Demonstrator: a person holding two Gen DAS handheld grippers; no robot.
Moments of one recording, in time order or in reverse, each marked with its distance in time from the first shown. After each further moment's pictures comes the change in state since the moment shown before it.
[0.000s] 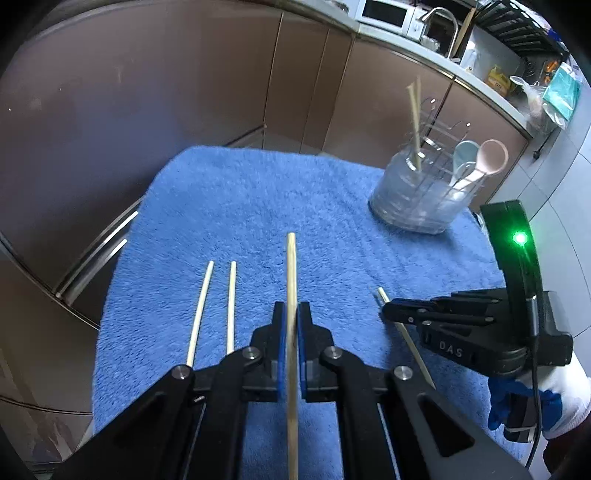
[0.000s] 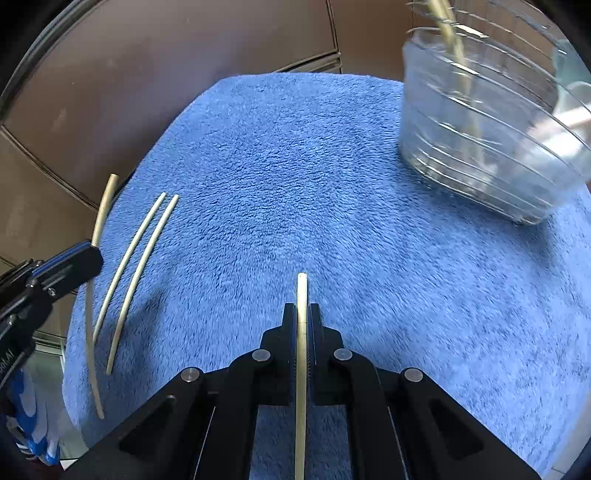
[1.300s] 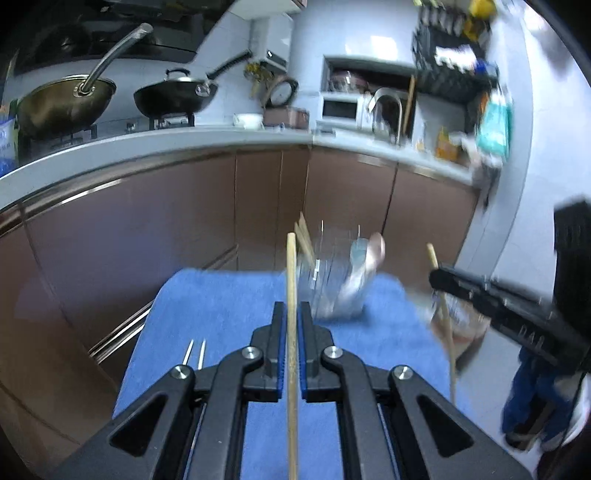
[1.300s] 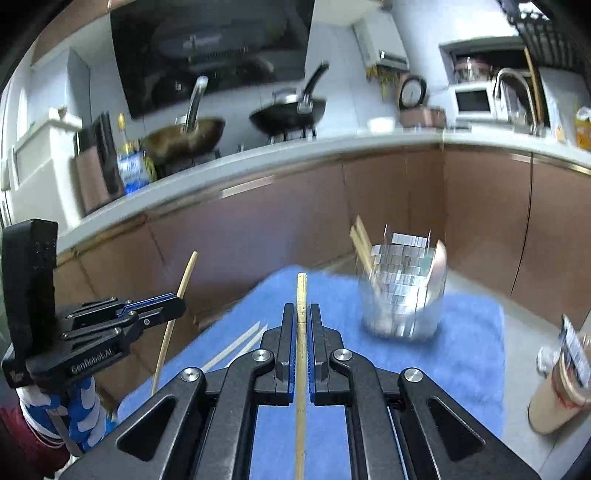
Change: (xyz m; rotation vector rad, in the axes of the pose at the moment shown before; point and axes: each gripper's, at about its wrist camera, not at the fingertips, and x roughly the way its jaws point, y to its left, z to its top) left arm -0.164 -0.103 0.000 0.066 -0.448 -0.020; right arm -0.269 -0.021 -0.115 -0.133 -0.737 0.111
